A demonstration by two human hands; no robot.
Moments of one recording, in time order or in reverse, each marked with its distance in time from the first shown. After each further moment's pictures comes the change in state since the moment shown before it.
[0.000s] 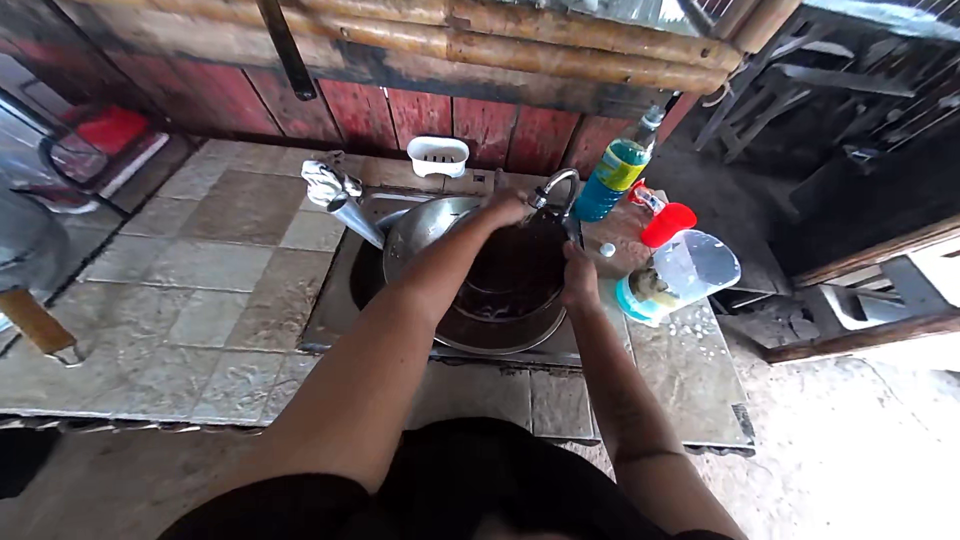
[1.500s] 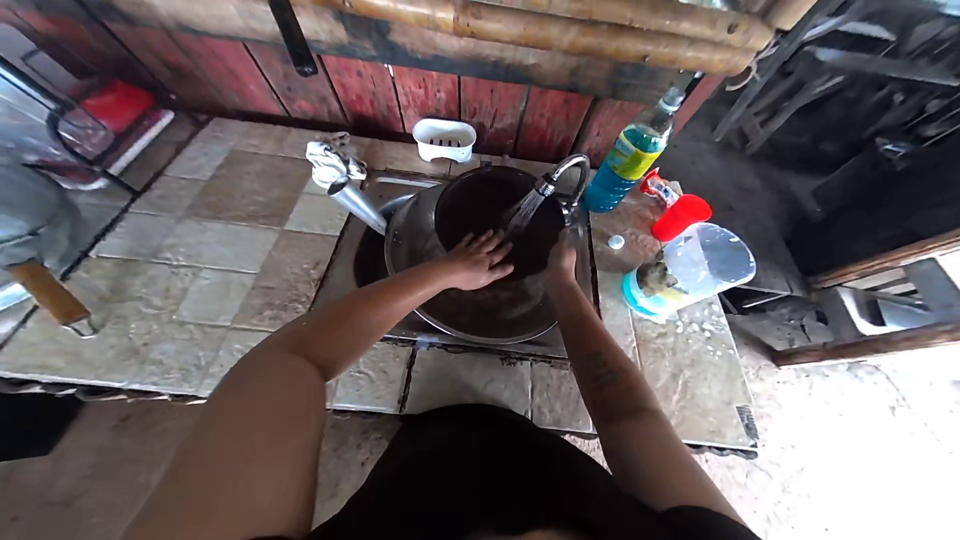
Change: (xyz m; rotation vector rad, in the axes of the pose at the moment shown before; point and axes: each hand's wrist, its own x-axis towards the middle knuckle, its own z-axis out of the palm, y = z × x) left_hand -0.127 -0.045 0.034 0.375 -0.266 0.170; right_hand 0.051 0.054 0.028 0.015 0.037 0.010
